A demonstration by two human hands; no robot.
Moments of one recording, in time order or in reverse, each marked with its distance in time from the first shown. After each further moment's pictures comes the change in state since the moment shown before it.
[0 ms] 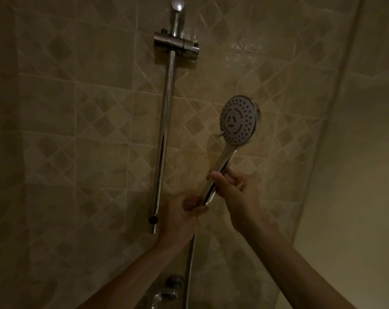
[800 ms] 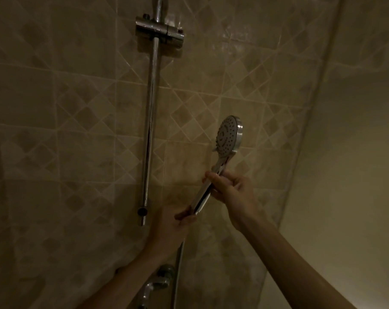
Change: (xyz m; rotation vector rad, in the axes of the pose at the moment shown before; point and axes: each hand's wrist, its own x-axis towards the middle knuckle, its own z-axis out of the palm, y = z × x) left_hand -0.013 -0.048 -0.004 0.258 -0.173 0.117; right_hand -0.009 0.018 -0.033 0.024 0.057 0.177
